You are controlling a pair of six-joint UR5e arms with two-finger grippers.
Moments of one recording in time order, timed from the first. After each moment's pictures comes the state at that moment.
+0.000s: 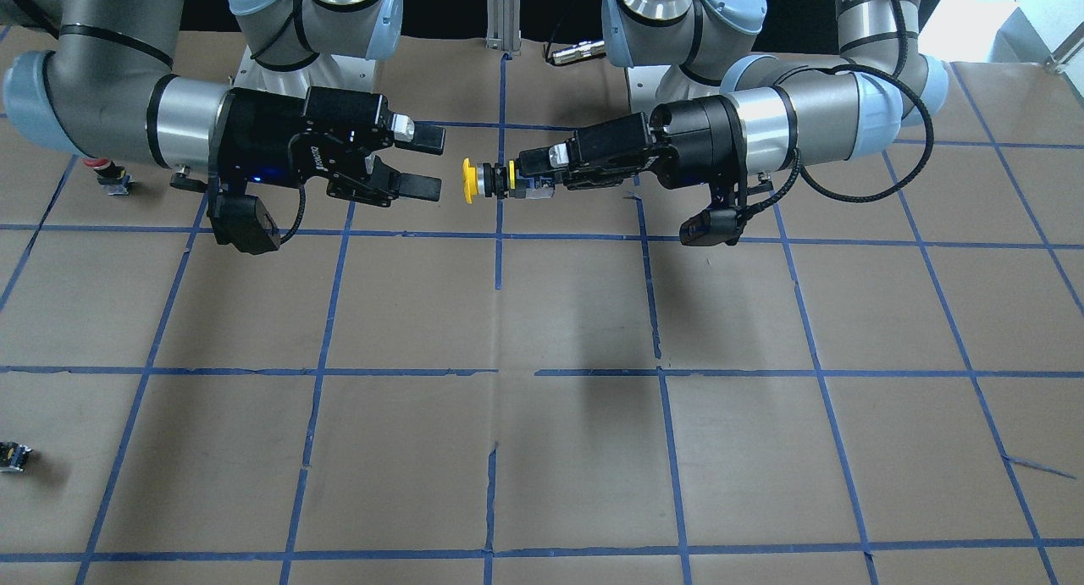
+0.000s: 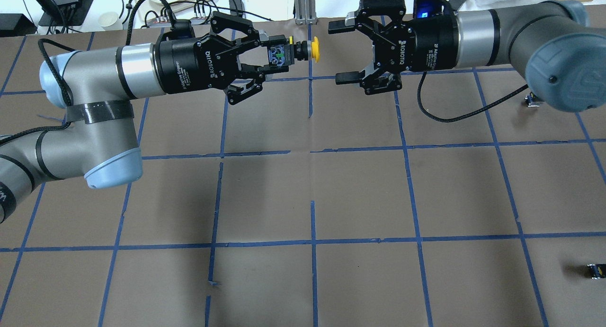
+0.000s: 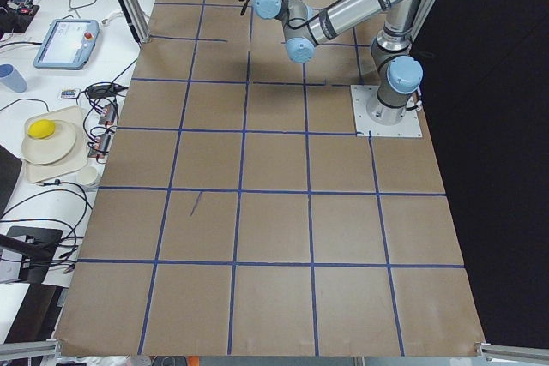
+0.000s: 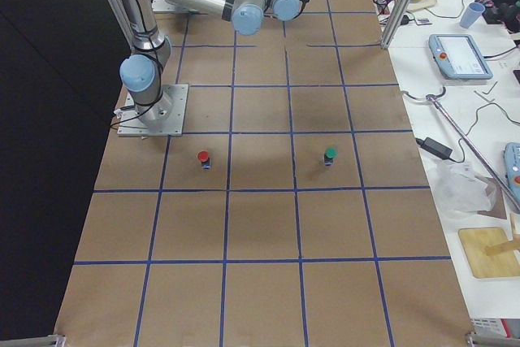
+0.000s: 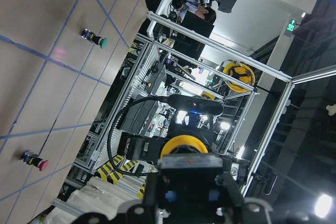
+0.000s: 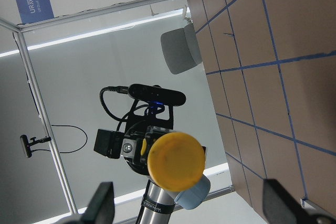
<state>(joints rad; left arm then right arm) -1.46 -1.70 -2.03 -0.42 0.10 -1.00 1.44 -1.51 1.78 -1.38 -0.17 -0.24</state>
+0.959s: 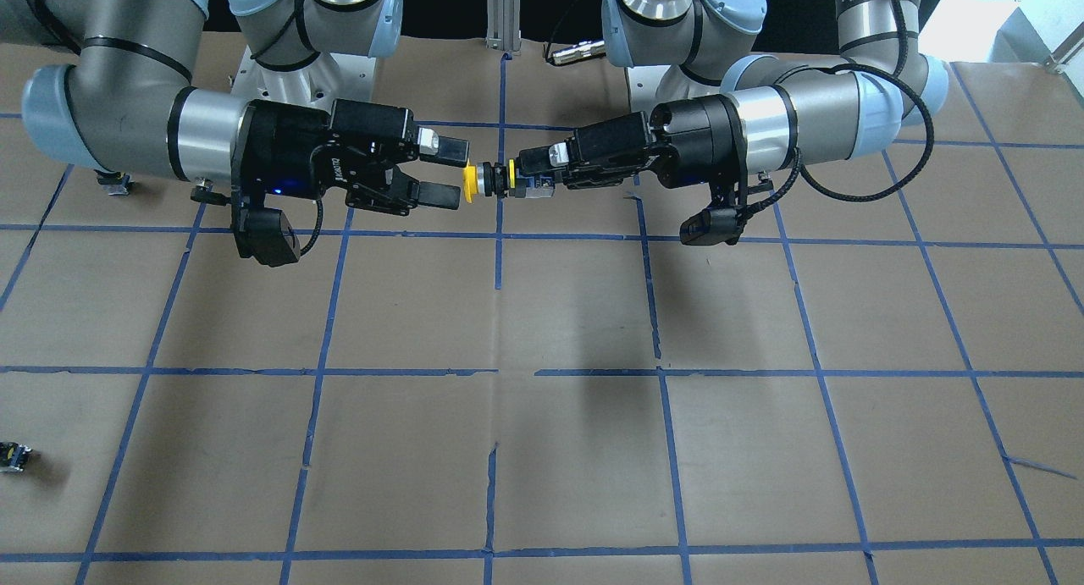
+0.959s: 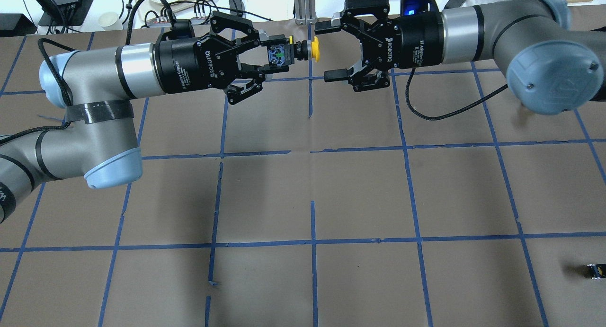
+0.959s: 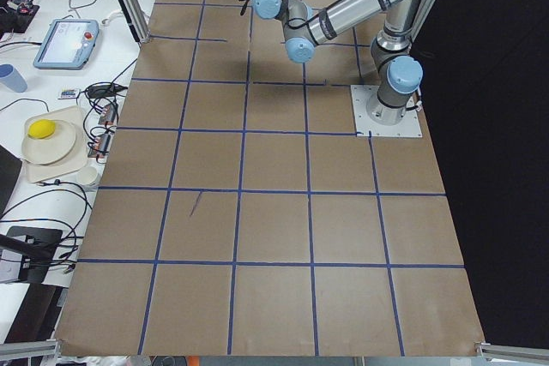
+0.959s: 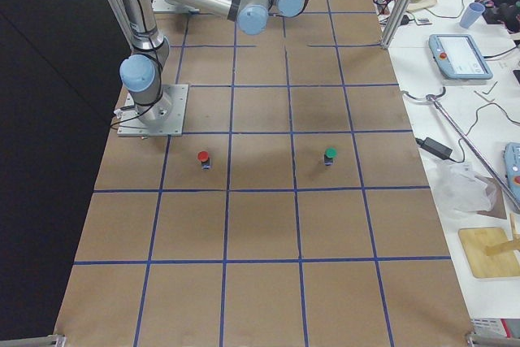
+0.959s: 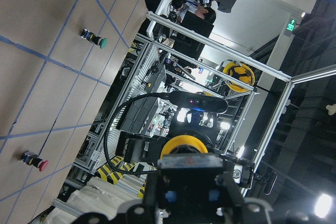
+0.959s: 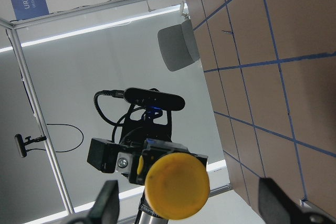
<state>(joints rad) -1.46 -1.70 -2.03 -0.42 0.10 -1.01 1.48 -1.48 1.78 -1.55 -0.17 -0.10</state>
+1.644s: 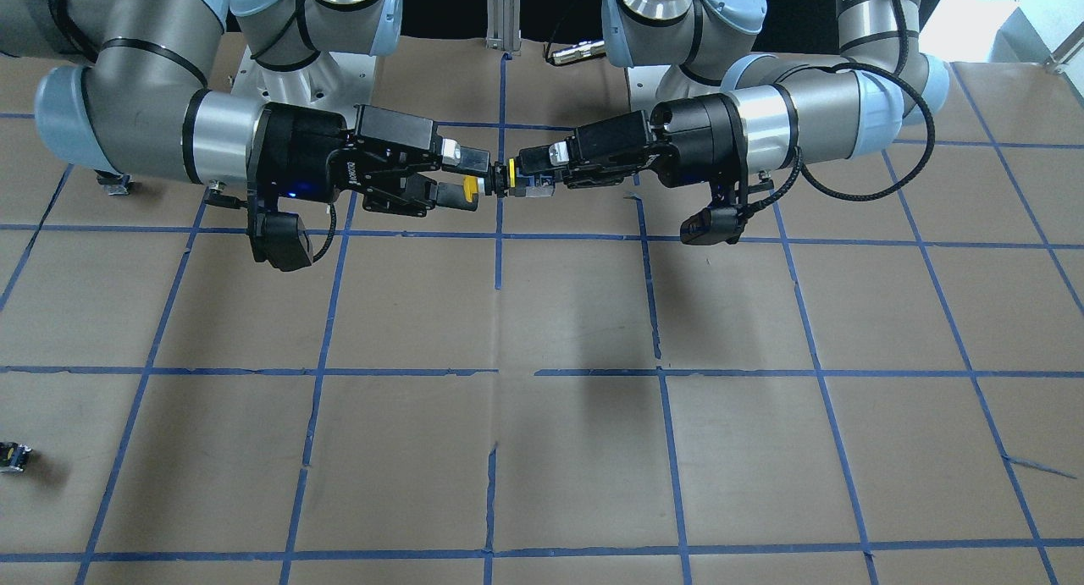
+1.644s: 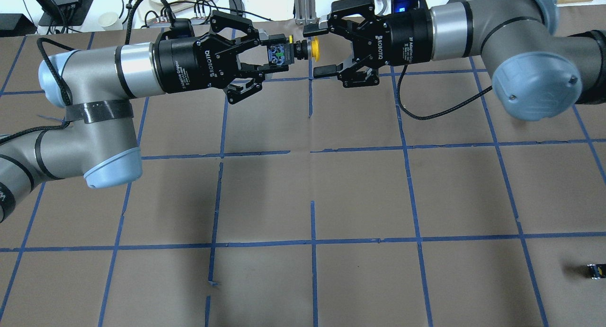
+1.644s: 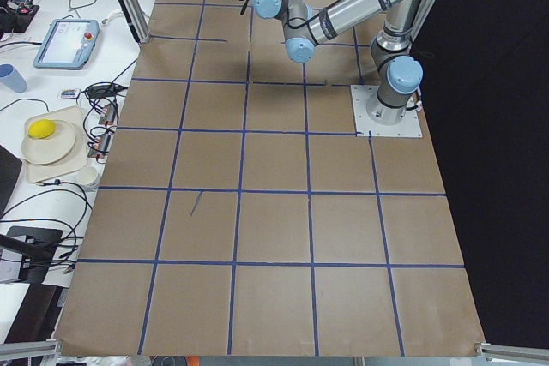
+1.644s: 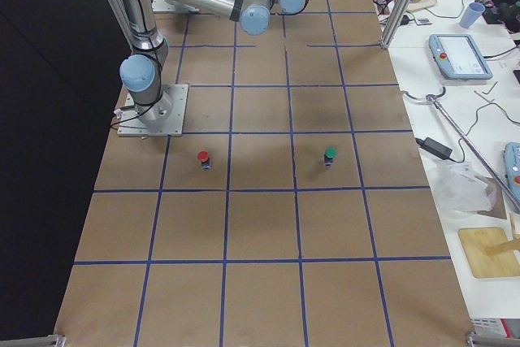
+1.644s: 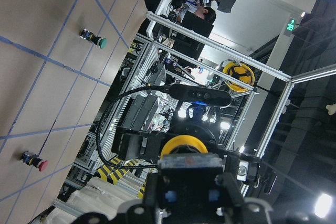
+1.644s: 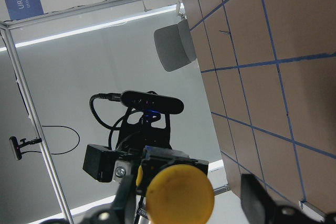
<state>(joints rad) -1.46 -1.70 -2.03 -0.42 0.10 -1.01 1.50 -1.47 1.79 -1.67 -0.18 0.01</state>
